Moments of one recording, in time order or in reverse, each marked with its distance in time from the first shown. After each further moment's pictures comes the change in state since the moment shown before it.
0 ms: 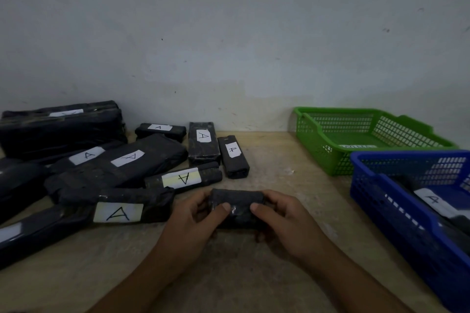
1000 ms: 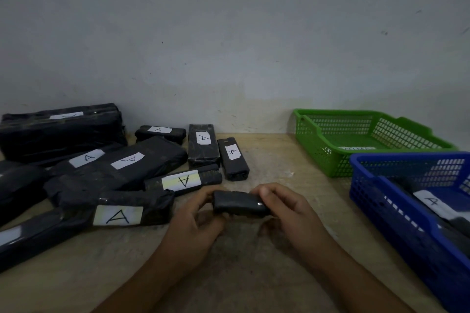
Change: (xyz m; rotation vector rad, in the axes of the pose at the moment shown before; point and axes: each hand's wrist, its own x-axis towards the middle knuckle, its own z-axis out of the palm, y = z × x) left_hand 0.001 -0.004 -0.003 0.107 -0.070 0.090; right_hand 0.001 -0.005 -0.005 0.010 0.072 -0.069
